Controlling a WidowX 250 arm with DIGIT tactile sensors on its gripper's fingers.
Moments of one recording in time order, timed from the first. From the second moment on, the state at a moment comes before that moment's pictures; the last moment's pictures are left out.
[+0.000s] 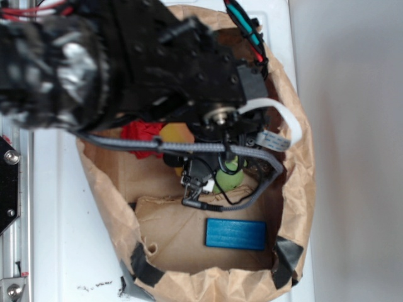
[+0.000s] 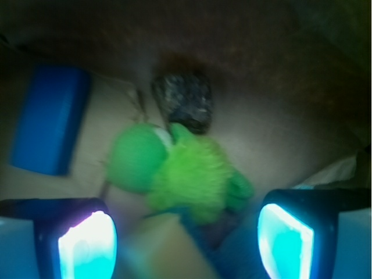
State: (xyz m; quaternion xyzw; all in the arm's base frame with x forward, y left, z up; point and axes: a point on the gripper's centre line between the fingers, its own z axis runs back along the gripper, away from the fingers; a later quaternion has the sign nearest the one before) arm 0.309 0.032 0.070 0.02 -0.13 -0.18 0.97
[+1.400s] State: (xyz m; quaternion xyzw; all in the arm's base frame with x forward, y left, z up) arm 0.285 0.013 0.046 0.02 -0.11 -0.17 0.98
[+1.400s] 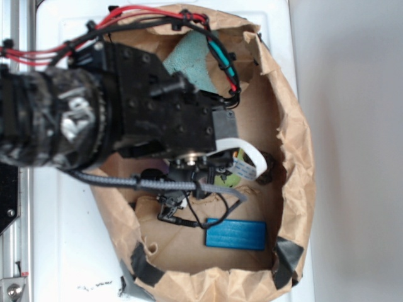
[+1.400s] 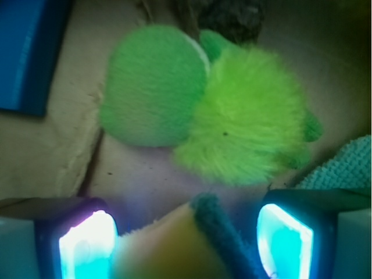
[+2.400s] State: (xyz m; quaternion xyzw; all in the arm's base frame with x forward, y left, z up) arm 0.287 0.011 0.043 0.01 -0.12 -0.11 0.99
